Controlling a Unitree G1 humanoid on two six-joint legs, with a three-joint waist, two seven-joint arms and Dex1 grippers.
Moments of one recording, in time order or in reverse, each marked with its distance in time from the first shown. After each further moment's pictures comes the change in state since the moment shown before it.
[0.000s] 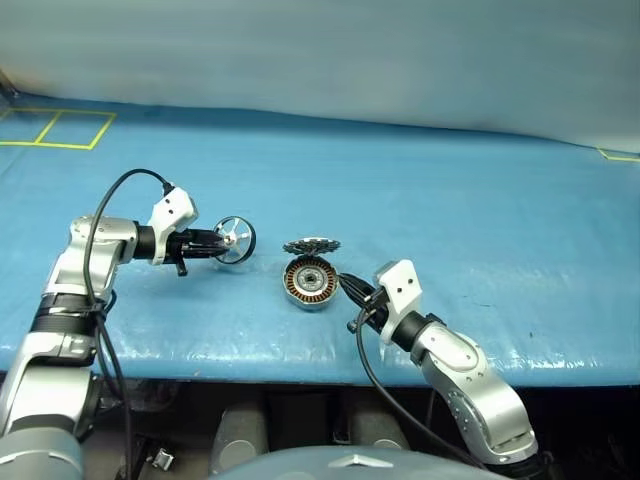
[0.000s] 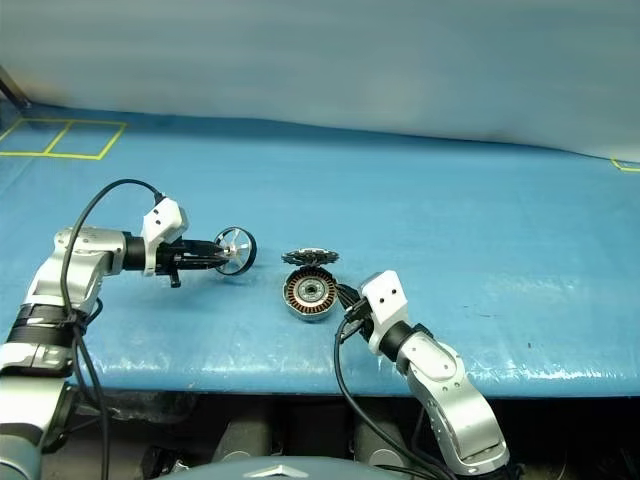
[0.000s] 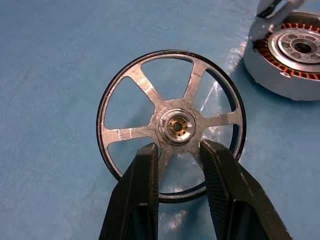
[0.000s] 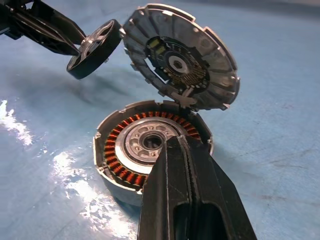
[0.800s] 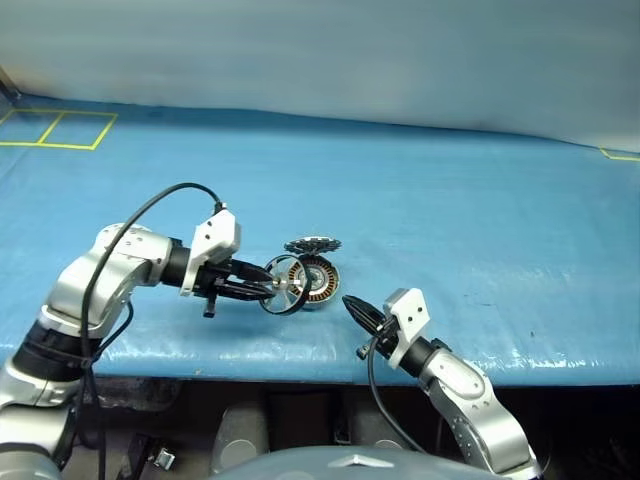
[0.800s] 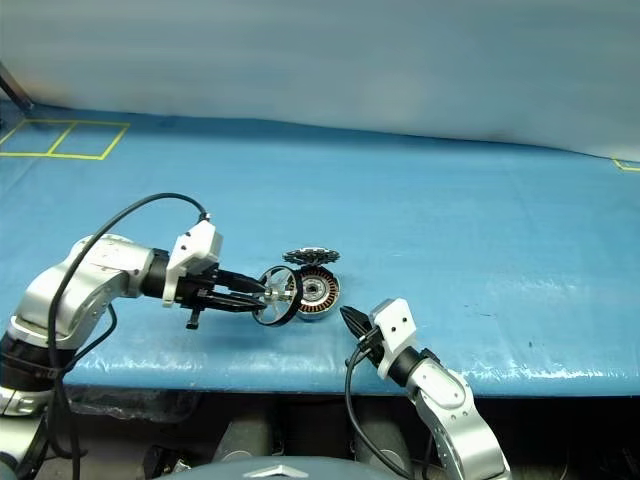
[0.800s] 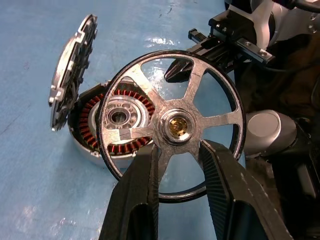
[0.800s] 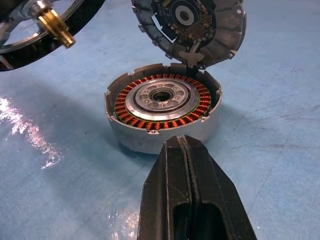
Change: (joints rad) left arm -0.008 0.007 -0.182 -0.516 -0.229 0.346 0.021; right arm 0.138 0.000 -0.001 0.154 -0.005 -0.248 0.055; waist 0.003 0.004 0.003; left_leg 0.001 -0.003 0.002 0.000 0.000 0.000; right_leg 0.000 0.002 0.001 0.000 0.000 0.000
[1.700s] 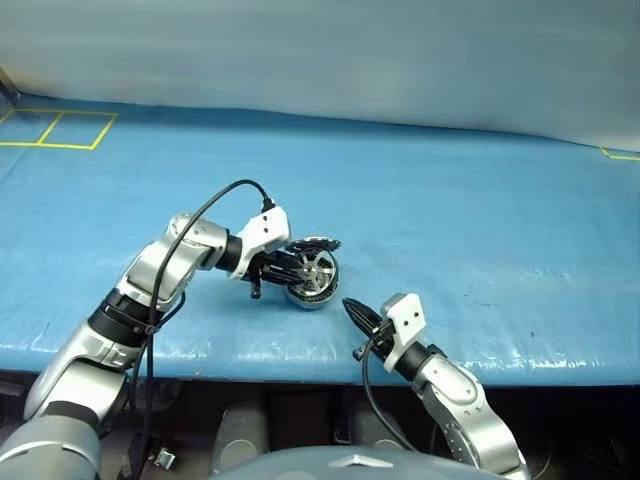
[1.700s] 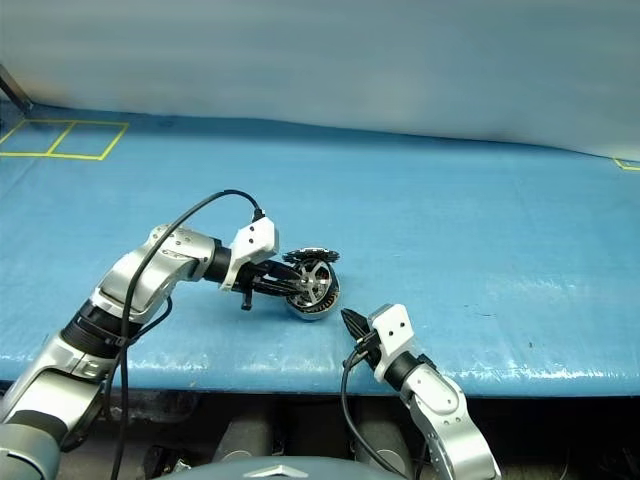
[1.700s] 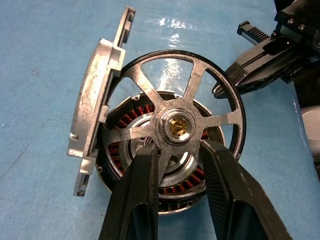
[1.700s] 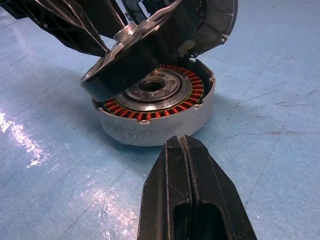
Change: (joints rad) left arm -0.141 -0.159 -0.189 0.210 0.171 -0.045 0.108; right arm -0.004 0.033 0.010 0.033 -0.033 -0.019 -0.037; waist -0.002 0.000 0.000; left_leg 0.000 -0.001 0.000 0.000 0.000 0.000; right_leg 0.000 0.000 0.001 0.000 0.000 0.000
